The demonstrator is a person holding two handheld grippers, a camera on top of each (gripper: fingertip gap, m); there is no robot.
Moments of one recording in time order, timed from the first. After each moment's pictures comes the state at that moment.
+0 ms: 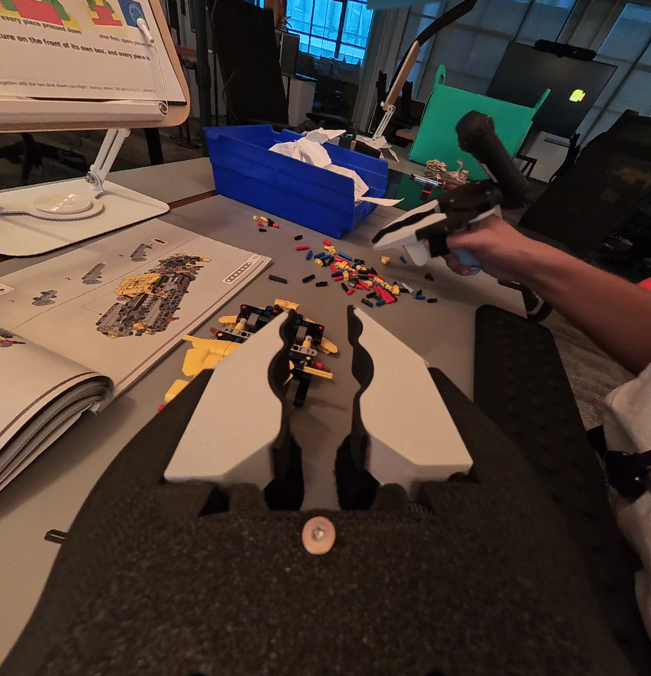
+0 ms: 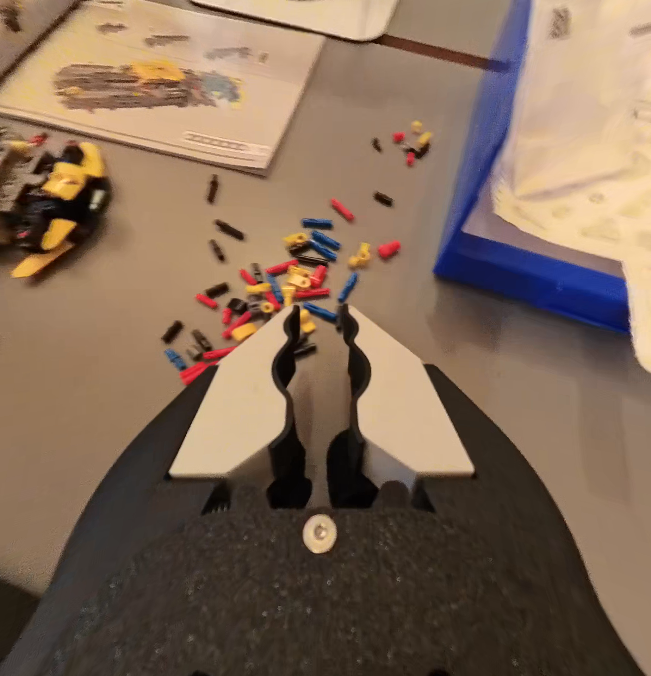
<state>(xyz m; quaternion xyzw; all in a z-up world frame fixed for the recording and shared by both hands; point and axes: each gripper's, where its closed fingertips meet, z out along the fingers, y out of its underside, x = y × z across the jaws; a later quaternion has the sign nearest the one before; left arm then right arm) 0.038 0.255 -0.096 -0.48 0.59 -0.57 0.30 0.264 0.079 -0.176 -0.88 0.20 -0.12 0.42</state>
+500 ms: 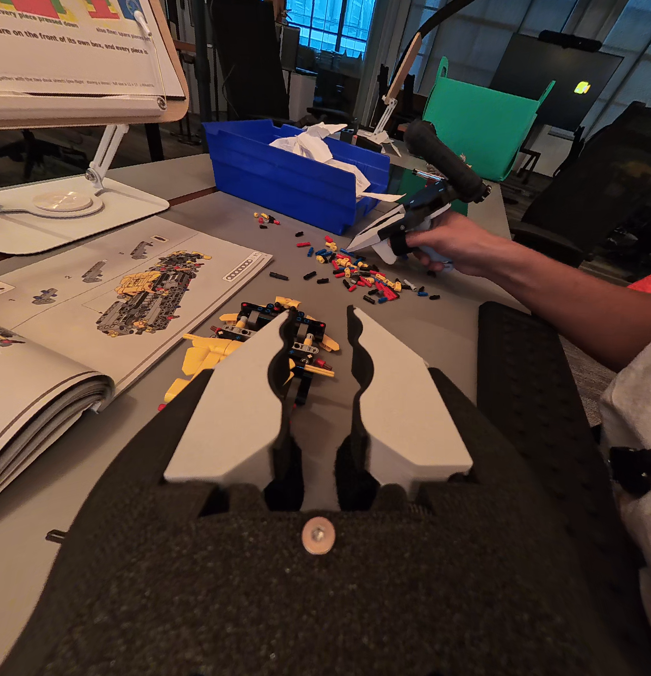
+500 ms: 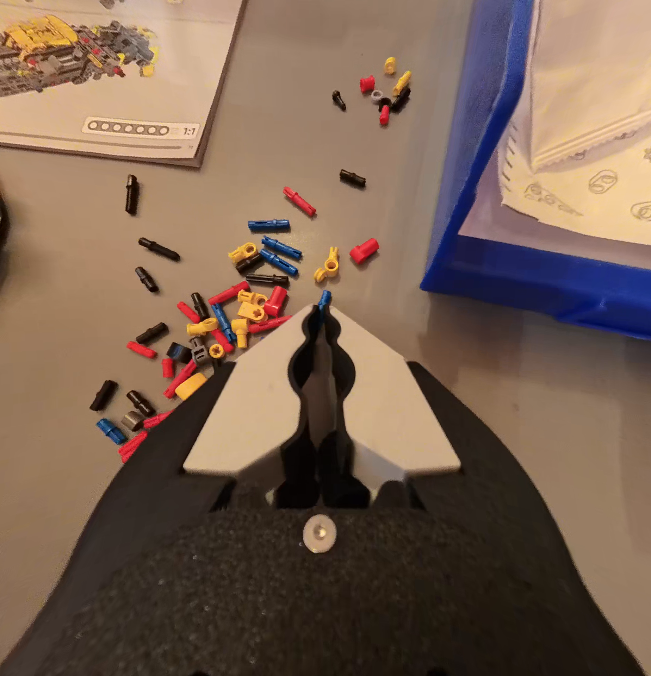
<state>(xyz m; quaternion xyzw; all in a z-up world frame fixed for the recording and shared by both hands) 0.039 0.255 -0.098 -0.48 0.60 -0.57 0.30 0.298 0.098 -0.210 -0.89 0.26 -0.09 0.37</state>
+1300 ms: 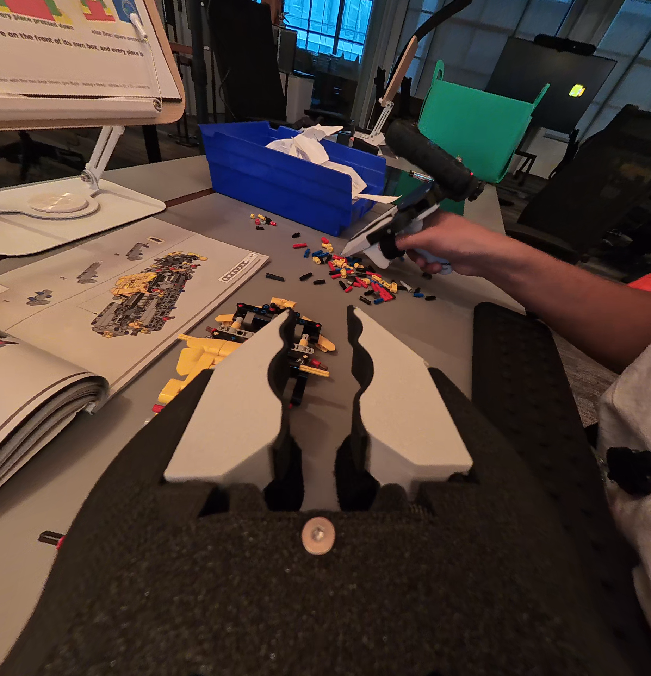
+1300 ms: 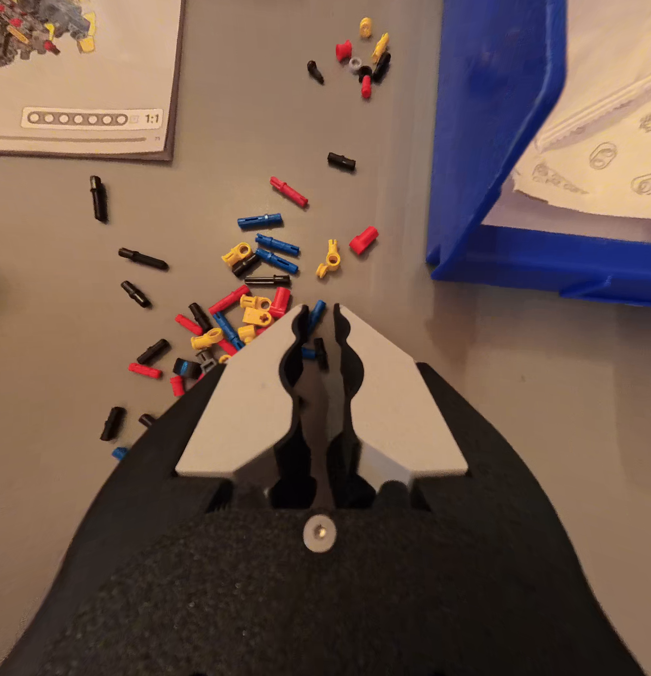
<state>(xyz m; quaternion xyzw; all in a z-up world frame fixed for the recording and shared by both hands) 0.037 0.252 -0.097 -0.48 0.59 -0.57 0.30 0.294 0.099 -0.214 -0.89 0.31 -0.13 0.31</state>
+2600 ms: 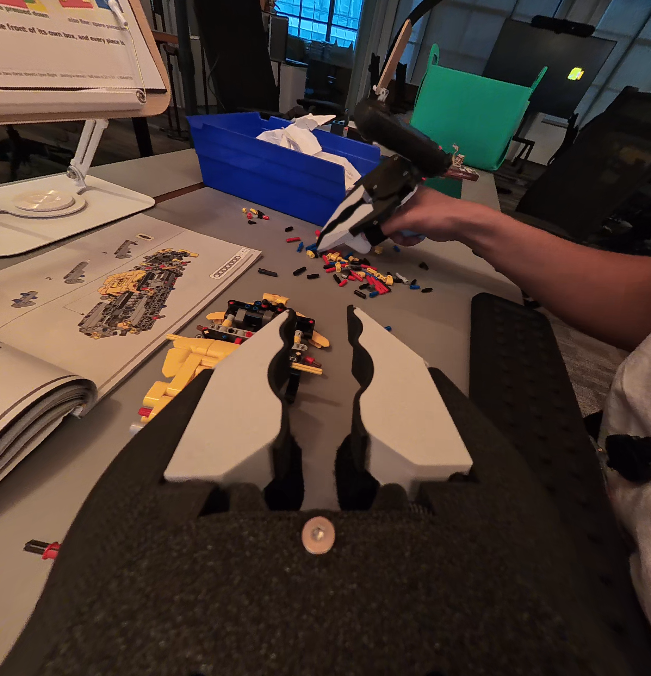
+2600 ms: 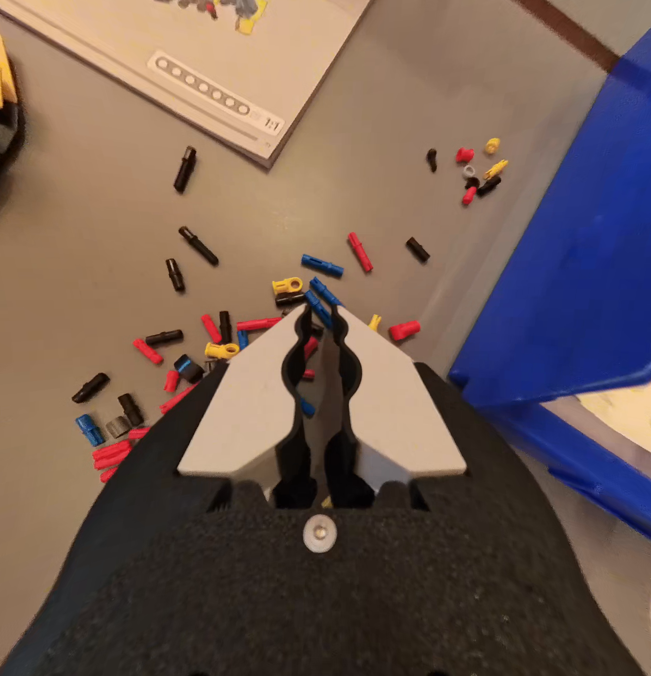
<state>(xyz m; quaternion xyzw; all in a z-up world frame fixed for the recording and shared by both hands) 0.038 0.244 -0.101 -0.47 0.61 -0.57 0.29 0.292 0.136 -0.211 -0.94 0.08 -0.11 0.32</state>
